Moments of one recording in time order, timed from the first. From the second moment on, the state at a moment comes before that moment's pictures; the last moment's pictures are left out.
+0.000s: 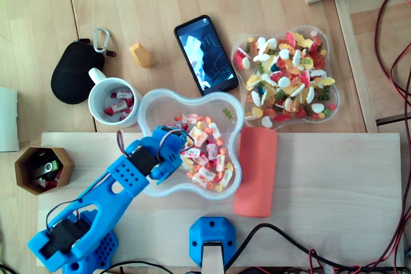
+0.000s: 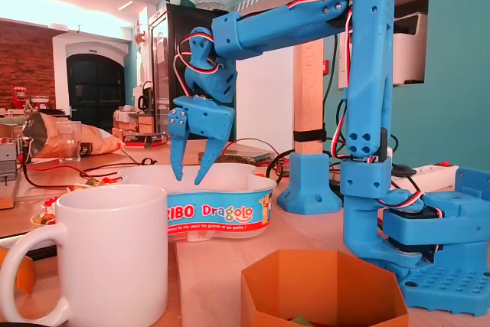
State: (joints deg) arm 46.7 89.3 94.6 65.4 -27.0
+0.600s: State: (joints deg) arm 48.7 83.1 97.5 65.4 -25.8
